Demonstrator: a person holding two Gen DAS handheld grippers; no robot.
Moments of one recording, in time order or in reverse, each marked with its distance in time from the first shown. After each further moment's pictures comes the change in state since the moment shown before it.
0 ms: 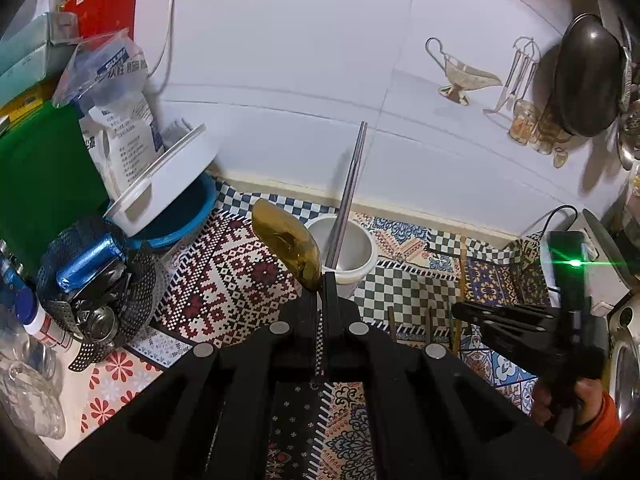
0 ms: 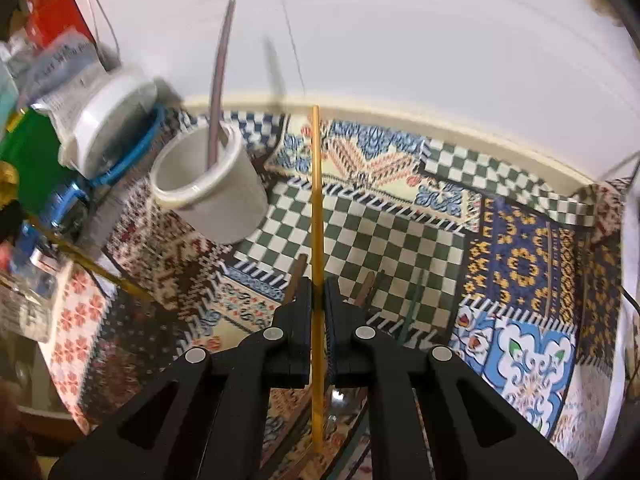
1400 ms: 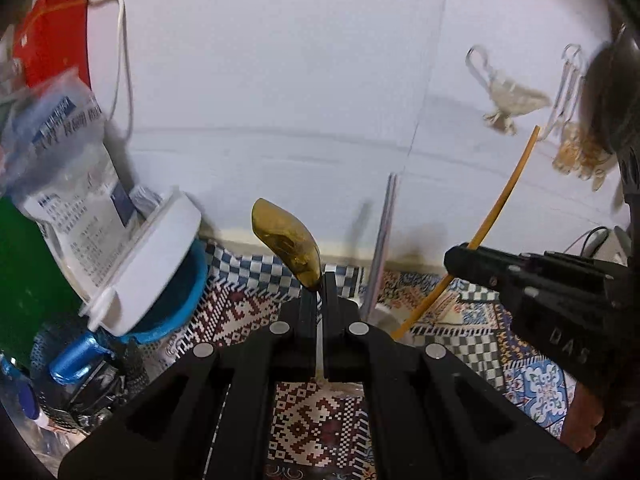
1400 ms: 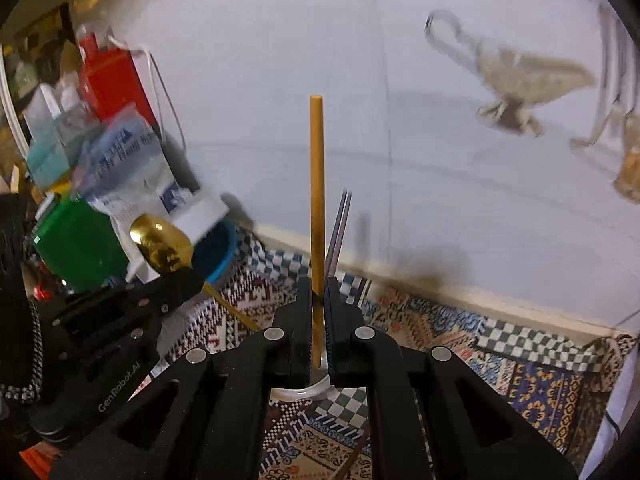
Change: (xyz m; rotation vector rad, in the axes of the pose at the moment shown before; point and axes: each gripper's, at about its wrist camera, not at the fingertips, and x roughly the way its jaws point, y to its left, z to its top) left arm 0.081 0.008 0.075 0.063 -0.009 0.043; right arm 0.016 0.083 0.119 -0.130 -0.204 0.094
